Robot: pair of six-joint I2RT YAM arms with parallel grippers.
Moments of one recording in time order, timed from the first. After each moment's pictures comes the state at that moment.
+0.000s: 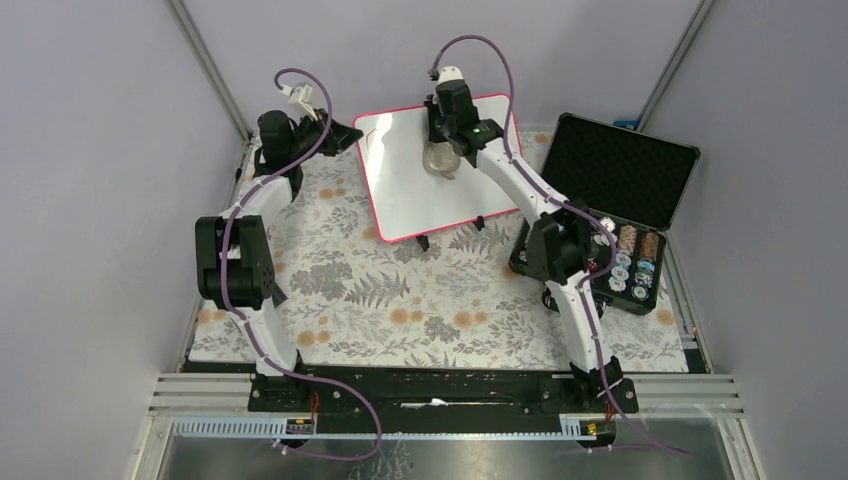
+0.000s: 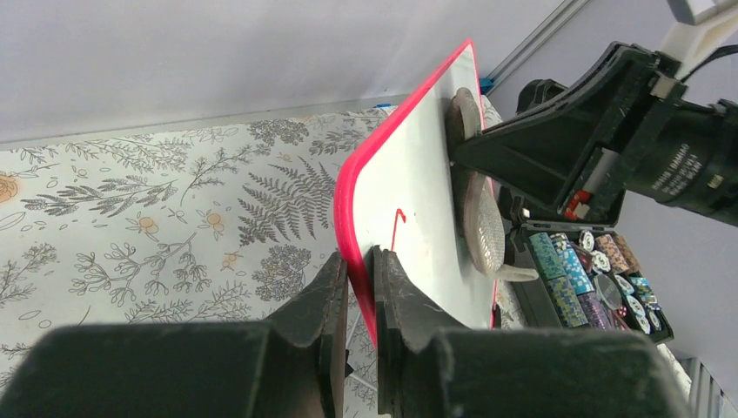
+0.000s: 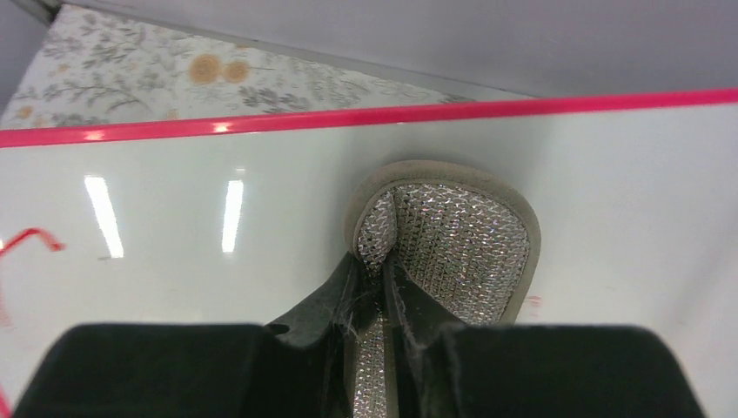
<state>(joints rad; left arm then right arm) 0.01 1.87 1.36 0.41 0.75 -0.47 0.53 2.35 2.31 -0.42 0.13 0.23</state>
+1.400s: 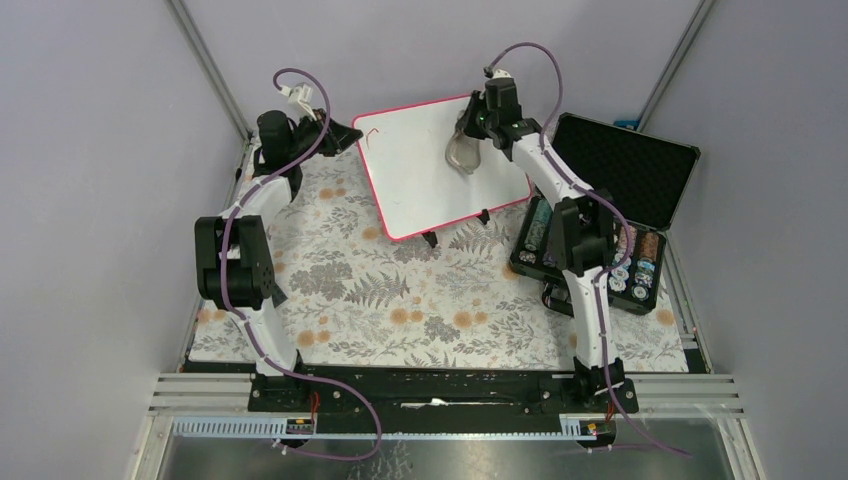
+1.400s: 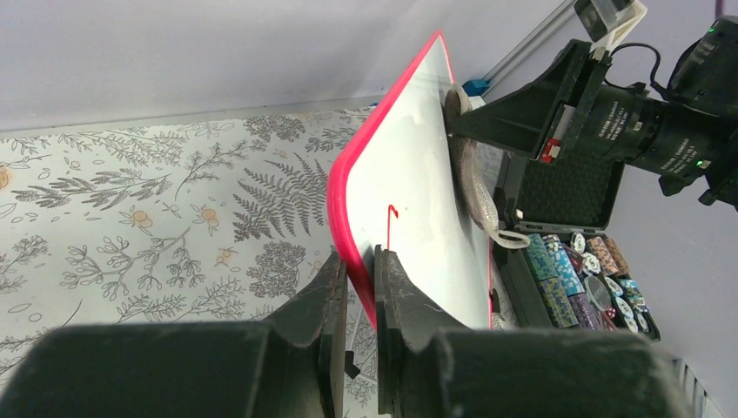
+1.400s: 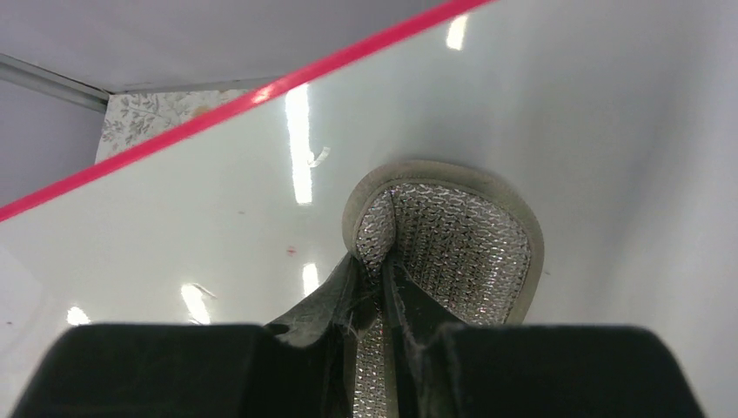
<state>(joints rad) 0.02 1.87 1.36 0.41 0.76 -0.49 0.34 2.31 2.12 -0.28 -0.10 0.49</state>
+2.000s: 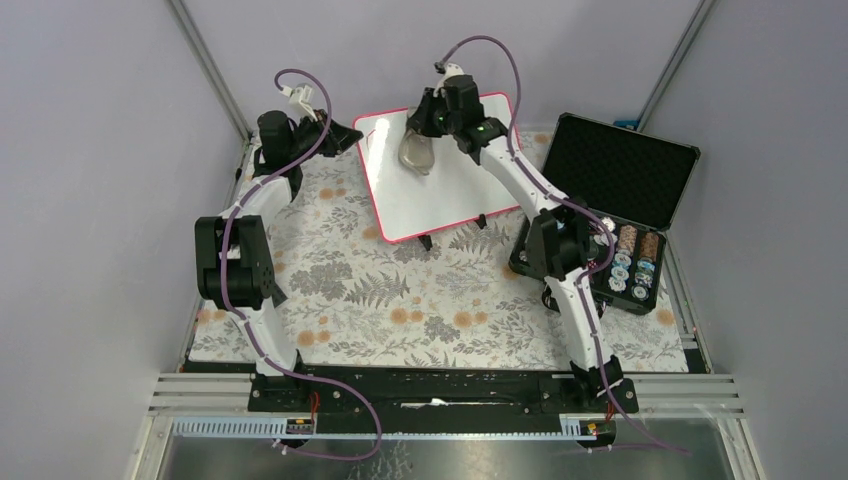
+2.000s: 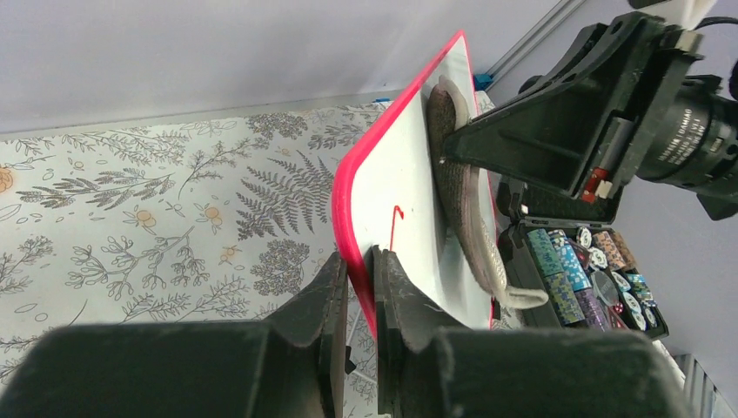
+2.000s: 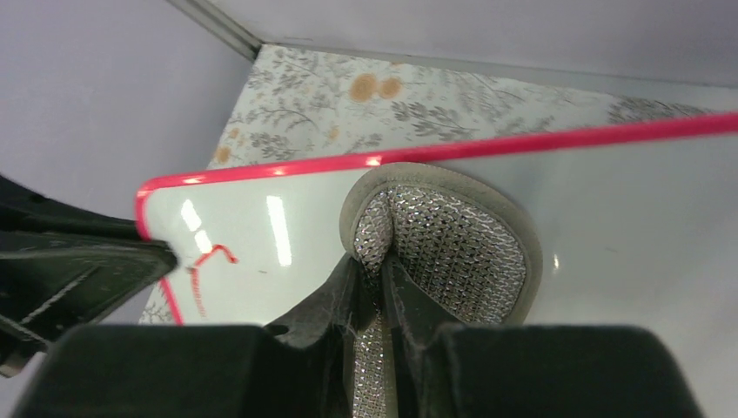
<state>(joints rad) 0.02 1.87 1.36 0.39 0.76 -0.47 0.51 2.43 2.42 -0.32 -0.18 0.49</state>
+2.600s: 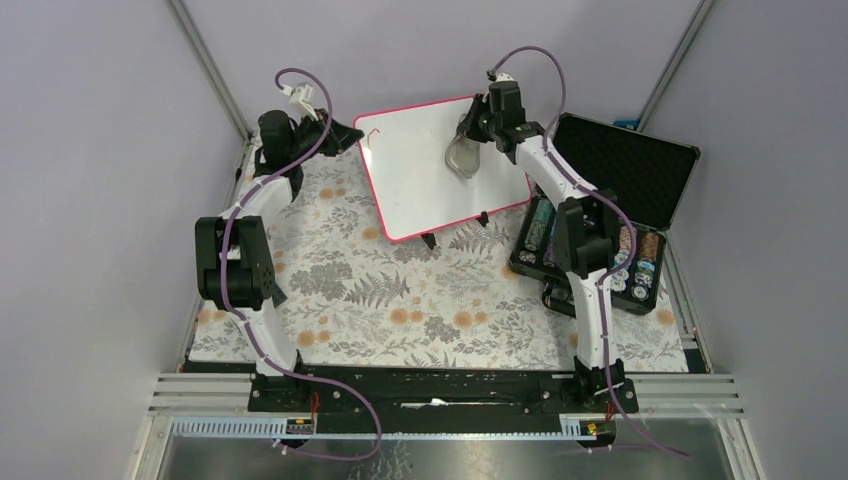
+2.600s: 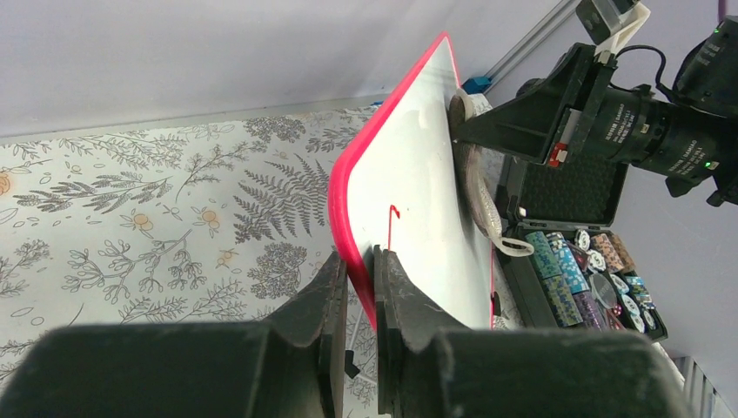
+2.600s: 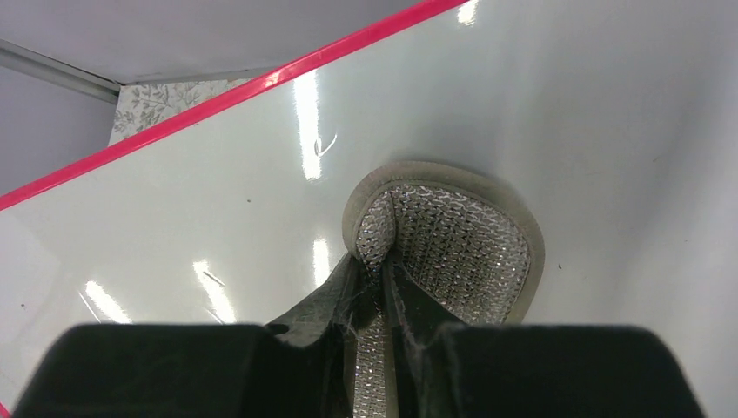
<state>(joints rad) 0.01 1.86 1.36 0.40 0.75 -0.48 0.33 2.29 2.08 -0.26 -0.14 0.51</state>
